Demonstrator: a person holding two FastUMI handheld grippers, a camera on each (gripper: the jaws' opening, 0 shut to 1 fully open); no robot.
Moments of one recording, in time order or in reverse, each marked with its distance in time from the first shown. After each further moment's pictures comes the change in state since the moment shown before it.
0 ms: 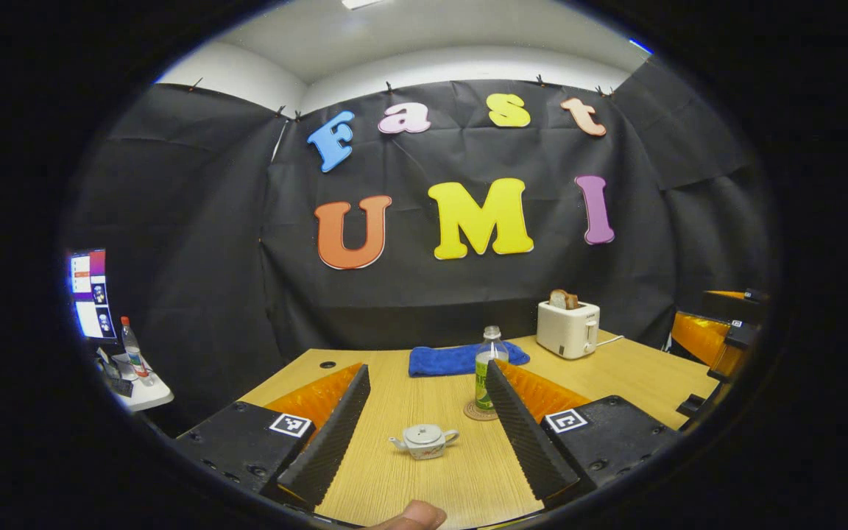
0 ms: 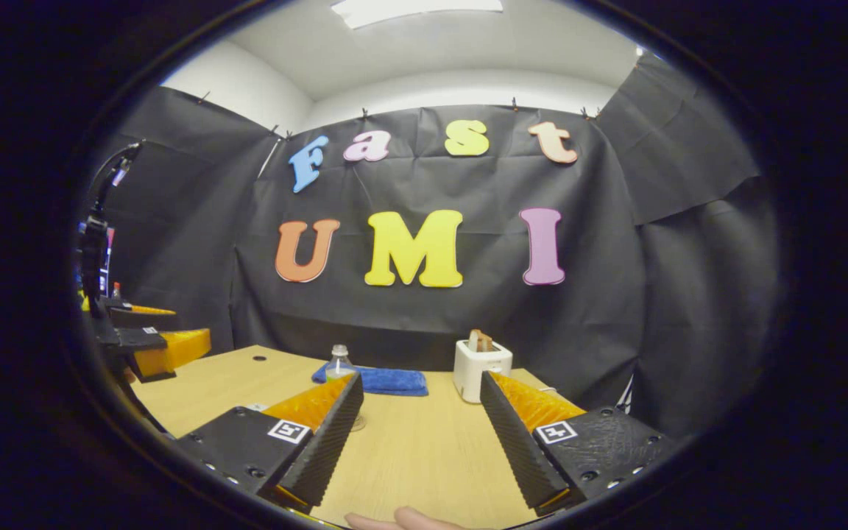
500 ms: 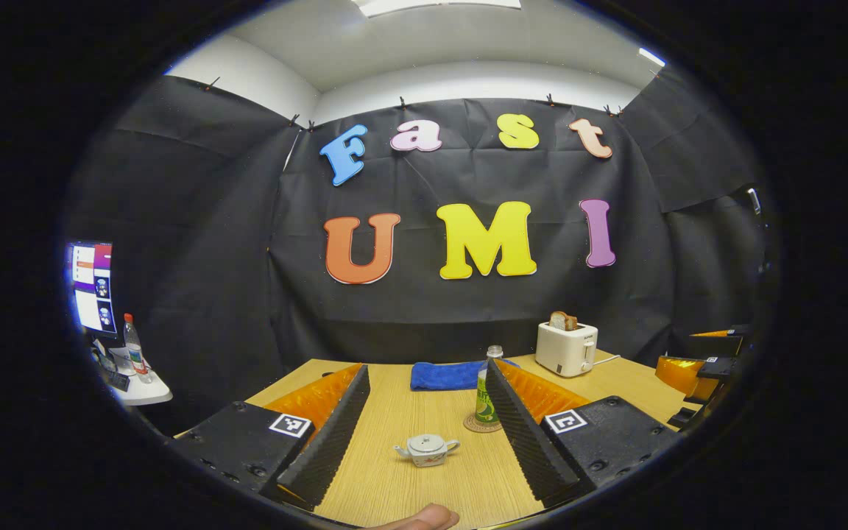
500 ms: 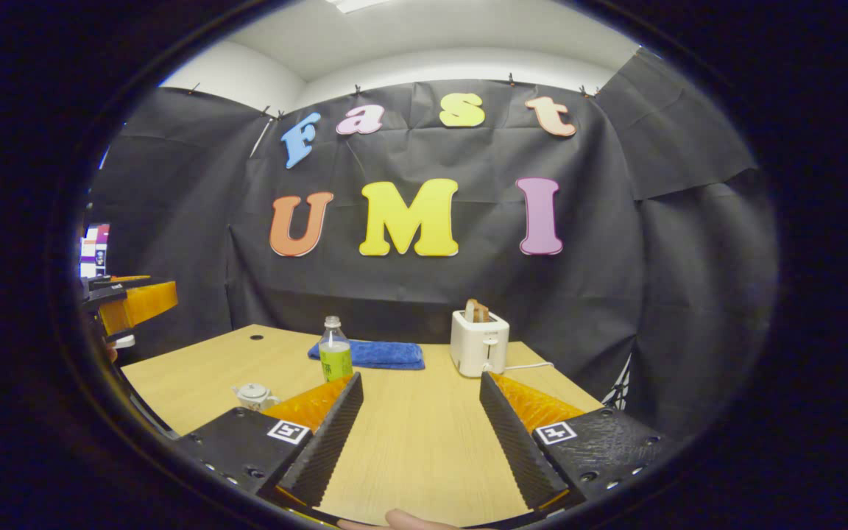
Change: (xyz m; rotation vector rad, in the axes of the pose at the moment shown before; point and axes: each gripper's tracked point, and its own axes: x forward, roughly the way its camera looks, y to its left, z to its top) left arm -0.011 0.005 0.011 -0.027 -0.033 -0.005; right arm 0.005 -0.009 -0.042 0.013 0.160 -0.006
